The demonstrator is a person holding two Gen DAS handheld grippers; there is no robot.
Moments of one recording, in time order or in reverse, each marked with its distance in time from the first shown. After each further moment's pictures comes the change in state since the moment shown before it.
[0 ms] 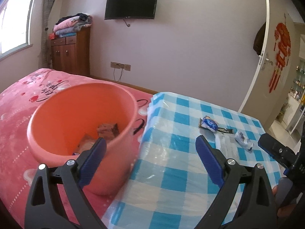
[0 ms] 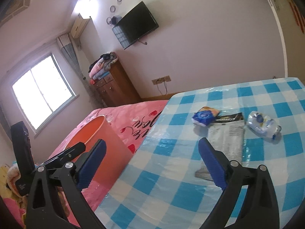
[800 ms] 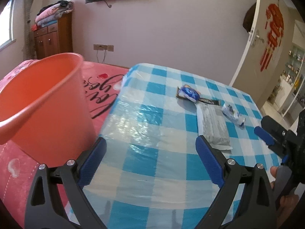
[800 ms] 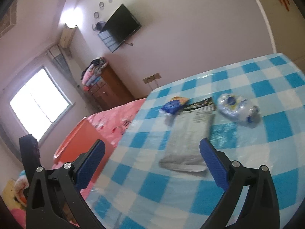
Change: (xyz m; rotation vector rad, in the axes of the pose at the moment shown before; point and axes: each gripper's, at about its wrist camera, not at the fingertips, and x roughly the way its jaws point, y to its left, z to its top) left arm 0.047 -0.065 -0.041 0.063 0.160 -0.080; right arm -0.019 -0.084 -0.018 0.114 0.011 -0.022
